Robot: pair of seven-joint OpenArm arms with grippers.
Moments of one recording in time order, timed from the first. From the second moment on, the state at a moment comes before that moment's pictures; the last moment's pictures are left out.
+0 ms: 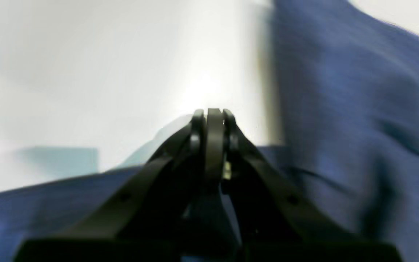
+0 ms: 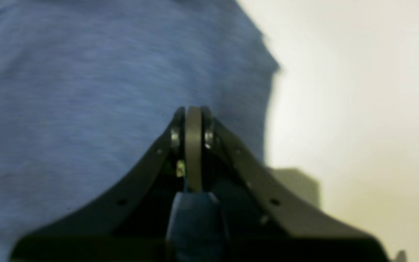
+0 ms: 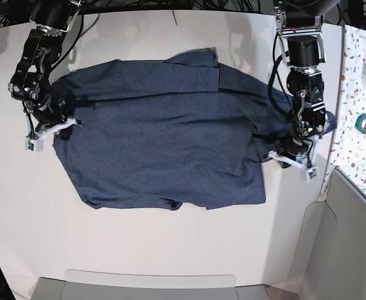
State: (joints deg) left arm -12.6 -12.0 -10.2 67.4 -23.0 2.6 33.9; right arm -0.4 8.6 25.7 88.5 24.5 15.9 -50.1
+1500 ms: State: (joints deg) left arm -13.5 -12.7 -10.1 70.6 -48.5 -1.8 44.7; right arm 9.2 5.7 21.3 93.0 24.4 15.7 -50.2
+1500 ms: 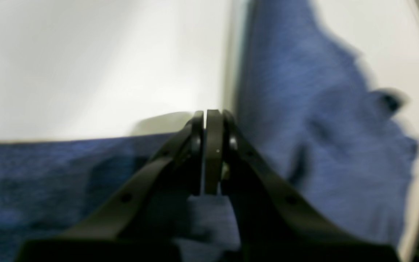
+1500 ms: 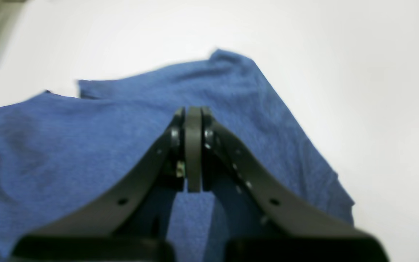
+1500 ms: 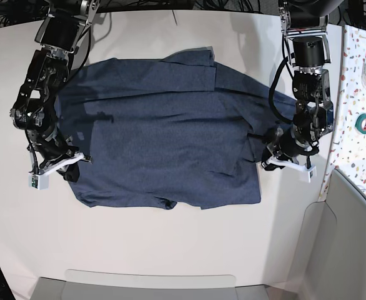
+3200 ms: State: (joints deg) left arm -10.3 -13.9 -9.9 63.2 -25.7 3.2 28.0; right arm 10.5 5.2 22.5 74.3 19.4 16.2 -41.8
